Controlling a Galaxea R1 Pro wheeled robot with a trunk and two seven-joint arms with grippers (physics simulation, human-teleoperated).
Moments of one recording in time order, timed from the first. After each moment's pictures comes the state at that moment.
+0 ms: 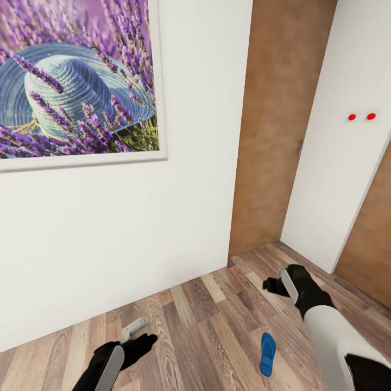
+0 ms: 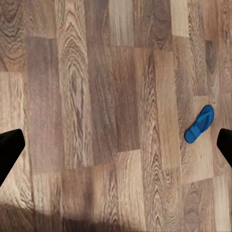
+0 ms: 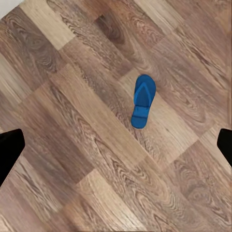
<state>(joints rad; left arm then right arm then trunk) -0.28 -0.08 0.08 -0.95 0.50 0.60 0.17 -0.81 -0.07 -0.22 -0.59 -0.05 0.83 -0.13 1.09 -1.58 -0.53</state>
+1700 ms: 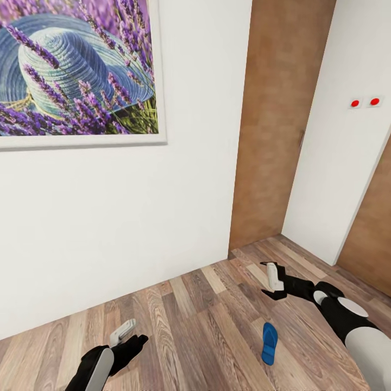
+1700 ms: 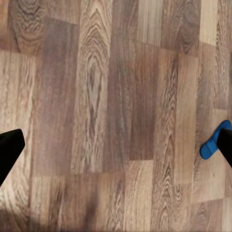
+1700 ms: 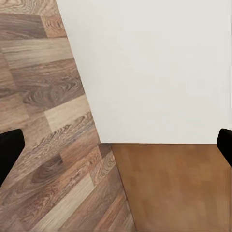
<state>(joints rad) -0.27 -0.08 0.19 -0.95 0.52 0.59 0.17 -0.70 -0.30 0.09 -0.64 1.07 -0.67 0.43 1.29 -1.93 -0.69</state>
